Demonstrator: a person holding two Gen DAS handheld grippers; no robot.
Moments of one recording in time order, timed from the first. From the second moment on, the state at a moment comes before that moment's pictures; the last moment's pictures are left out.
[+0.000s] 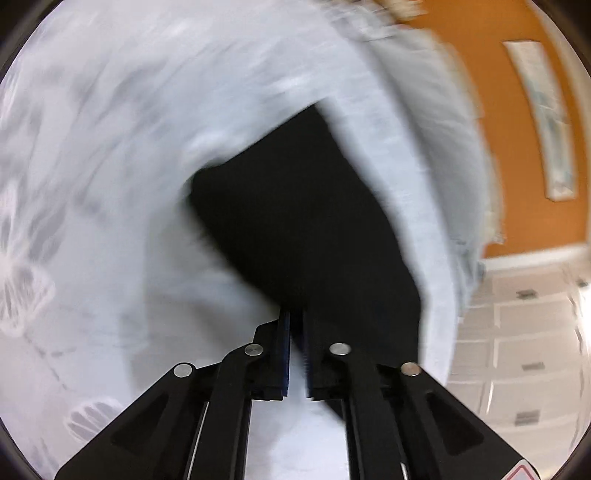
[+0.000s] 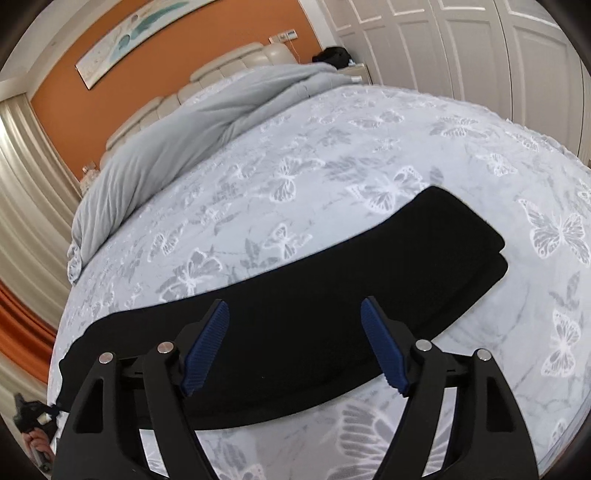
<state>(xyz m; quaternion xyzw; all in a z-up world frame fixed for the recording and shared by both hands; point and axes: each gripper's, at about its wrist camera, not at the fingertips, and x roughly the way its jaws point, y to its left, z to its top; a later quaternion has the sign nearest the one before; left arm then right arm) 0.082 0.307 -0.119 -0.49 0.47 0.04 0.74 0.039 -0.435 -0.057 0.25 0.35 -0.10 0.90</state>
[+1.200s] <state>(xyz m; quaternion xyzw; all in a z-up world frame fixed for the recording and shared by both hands) 0.081 0.332 -0.104 -0.50 0.43 0.07 0.75 0.034 -0.492 -0.142 0.40 0.45 -0.08 0.80</state>
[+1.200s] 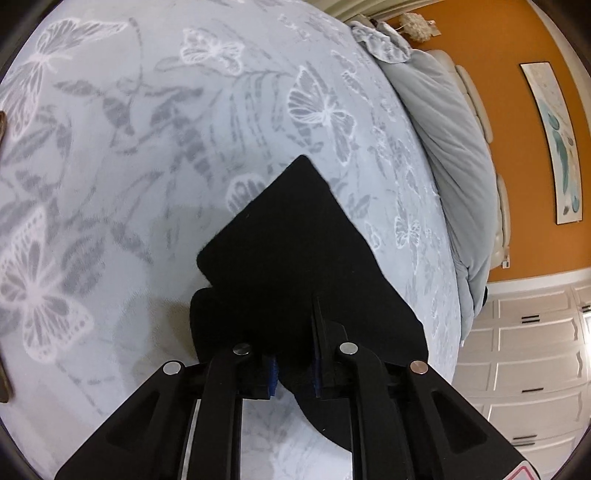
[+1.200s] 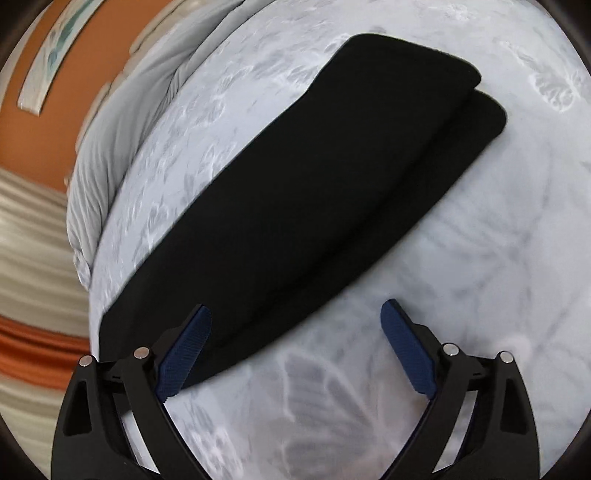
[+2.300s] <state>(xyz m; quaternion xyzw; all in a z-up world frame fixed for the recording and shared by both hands) 0.065 0.344 -0.084 -0.60 0.32 -0.04 0.73 0.040 -0.491 -0.062 0.40 0.32 0.00 0.86</state>
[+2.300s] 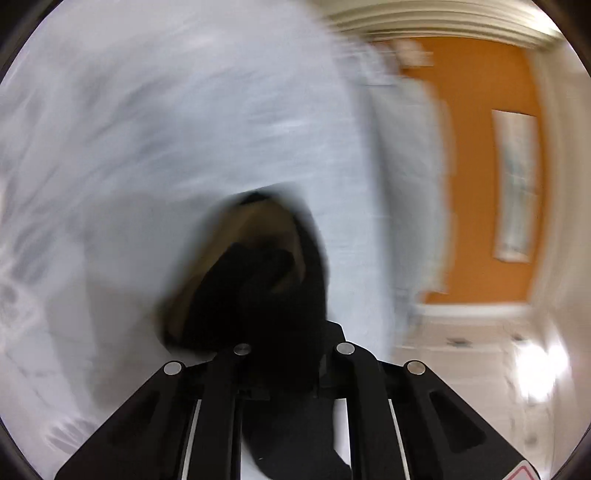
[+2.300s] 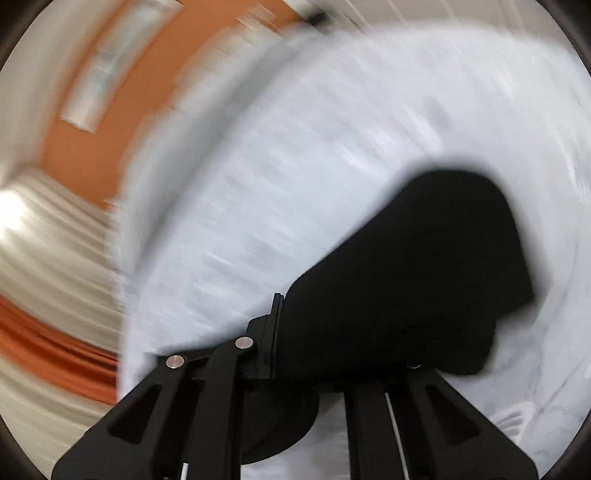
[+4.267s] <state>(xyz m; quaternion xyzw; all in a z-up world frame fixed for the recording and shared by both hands) 0.056 0.307 -0.060 -0.45 0.39 0.01 0.80 0.005 -0.515 0.010 0.25 0.27 0.02 0.93</state>
